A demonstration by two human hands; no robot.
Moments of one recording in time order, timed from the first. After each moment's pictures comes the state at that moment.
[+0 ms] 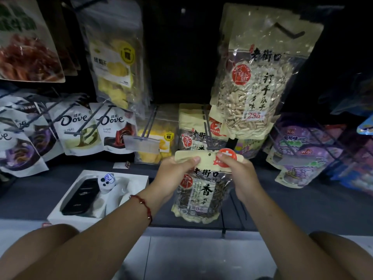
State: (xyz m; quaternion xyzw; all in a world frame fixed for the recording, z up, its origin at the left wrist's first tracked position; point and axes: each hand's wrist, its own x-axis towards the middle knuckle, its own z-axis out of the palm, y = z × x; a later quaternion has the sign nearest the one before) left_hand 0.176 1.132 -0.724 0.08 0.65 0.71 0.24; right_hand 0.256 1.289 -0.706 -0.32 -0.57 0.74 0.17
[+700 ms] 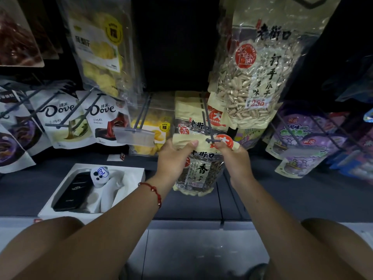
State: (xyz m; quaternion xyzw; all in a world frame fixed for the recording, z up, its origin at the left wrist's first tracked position) left_hand 0.155 1.159 -0.741 0.05 0.73 0.67 0.12; right_hand 0.225 1.301 -0.738 -0.35 -0.63 0.65 0.23
